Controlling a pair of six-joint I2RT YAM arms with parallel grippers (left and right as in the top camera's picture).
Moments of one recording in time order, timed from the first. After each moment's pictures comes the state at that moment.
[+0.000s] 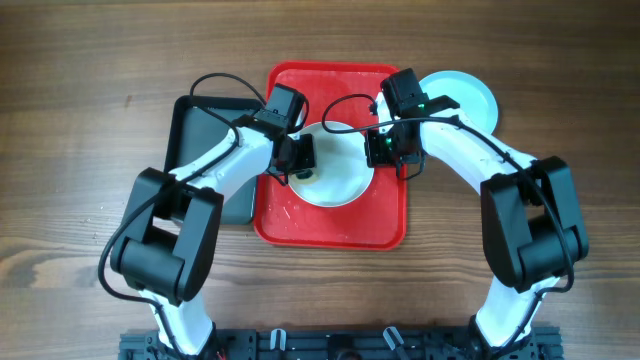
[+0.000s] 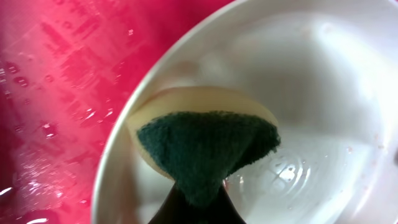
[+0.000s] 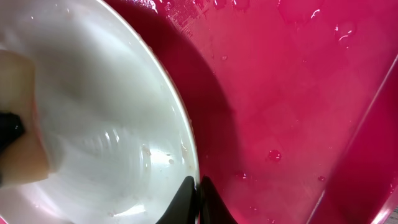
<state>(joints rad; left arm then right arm) -0.41 1.94 1.18 -0.51 0.20 -0.49 0.35 1.96 1.28 -0.67 -0.26 0.25</state>
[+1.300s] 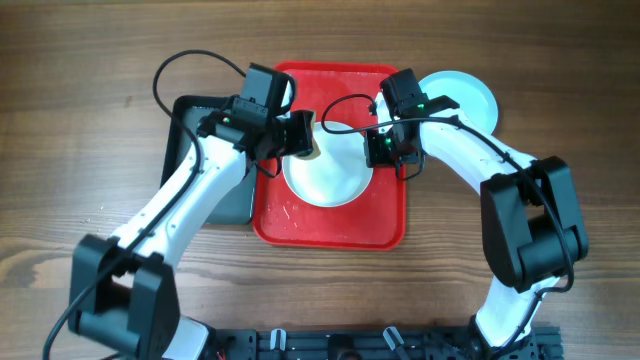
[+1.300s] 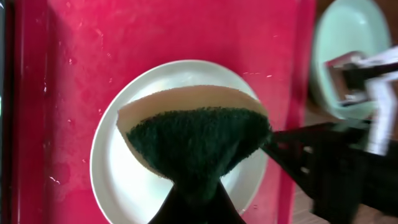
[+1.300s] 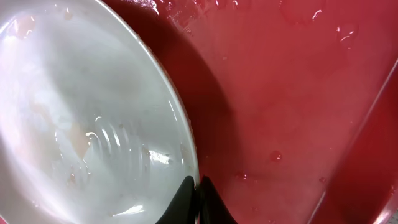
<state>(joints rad) -0.39 1.67 1.21 -0.59 0.23 -0.53 0.35 1.96 1.28 -0.67 -0.27 0.25</state>
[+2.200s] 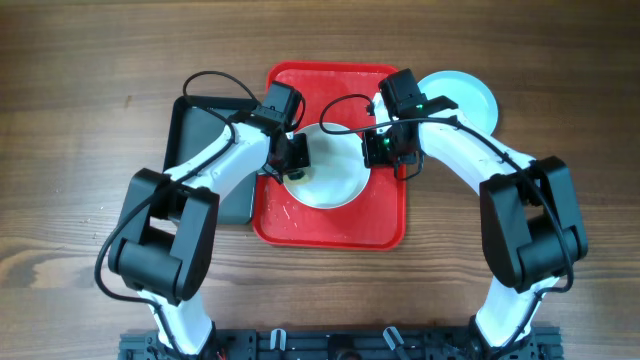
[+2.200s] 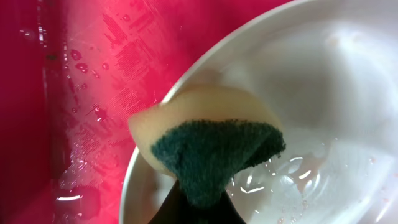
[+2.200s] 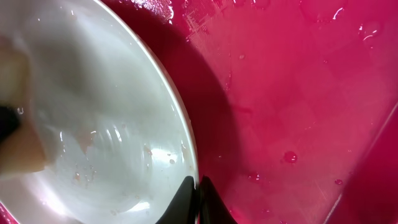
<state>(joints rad) -0.39 1.93 1.21 -0.61 0.14 -0.49 0.35 1.96 1.28 -0.67 -0.28 0.25</state>
